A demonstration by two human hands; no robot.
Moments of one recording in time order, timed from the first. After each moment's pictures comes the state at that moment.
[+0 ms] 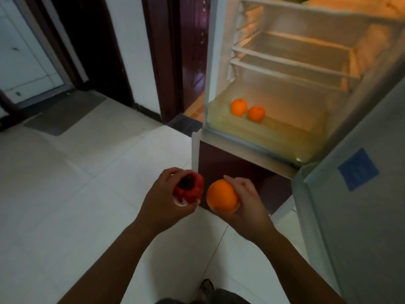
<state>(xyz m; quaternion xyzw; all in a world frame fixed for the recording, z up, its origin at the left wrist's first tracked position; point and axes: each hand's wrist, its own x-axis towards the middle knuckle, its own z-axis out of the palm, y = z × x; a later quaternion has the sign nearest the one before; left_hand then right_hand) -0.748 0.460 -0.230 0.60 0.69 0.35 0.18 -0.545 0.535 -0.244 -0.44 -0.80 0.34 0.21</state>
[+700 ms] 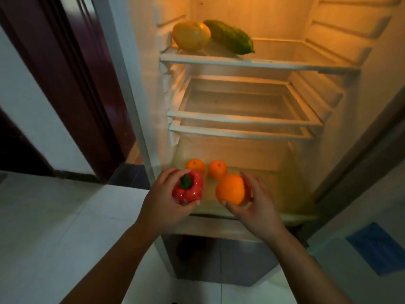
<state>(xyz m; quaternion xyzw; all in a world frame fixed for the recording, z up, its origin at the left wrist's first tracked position) -0.804 0.816 -0.201 0.72 0.56 0.35 0.21 -0.575 0.805 -0.203 -0.58 -0.69 0.19 0.40</state>
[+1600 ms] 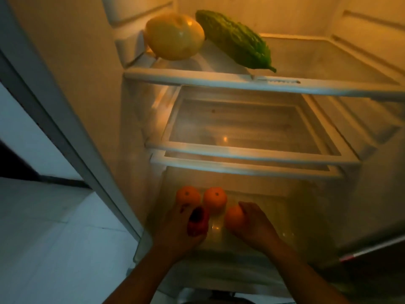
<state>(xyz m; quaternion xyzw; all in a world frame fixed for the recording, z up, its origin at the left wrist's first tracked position) -0.763 0.939 -0.280 0.74 0.58 0.21 0.28 -0.537 0.956 -0.276 -0.68 -0.68 0.25 0.09</state>
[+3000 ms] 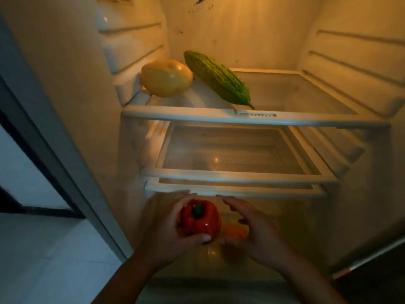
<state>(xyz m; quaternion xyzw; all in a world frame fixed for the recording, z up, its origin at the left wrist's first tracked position) -0.774 0.952 -0.185 0.69 0.47 0.33 0.45 -0.548 0.934 -0.167 -0.53 -0.76 0.29 0.26</state>
